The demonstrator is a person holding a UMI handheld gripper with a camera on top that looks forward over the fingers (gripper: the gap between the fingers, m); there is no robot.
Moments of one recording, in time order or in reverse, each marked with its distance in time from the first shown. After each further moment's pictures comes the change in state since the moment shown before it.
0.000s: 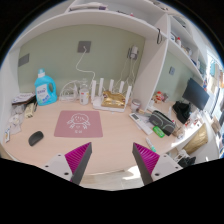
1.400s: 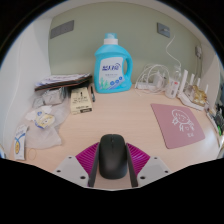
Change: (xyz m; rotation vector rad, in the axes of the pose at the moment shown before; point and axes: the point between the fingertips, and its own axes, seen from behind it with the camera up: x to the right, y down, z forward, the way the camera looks) arm -0.448 0.031 0.127 -0.019 -0.307 -0.047
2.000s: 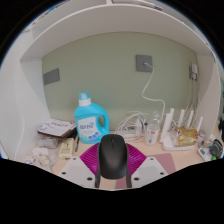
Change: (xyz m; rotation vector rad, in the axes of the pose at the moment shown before) arm 0.142 -0.193 -0.064 0.283 -0.127 0.018
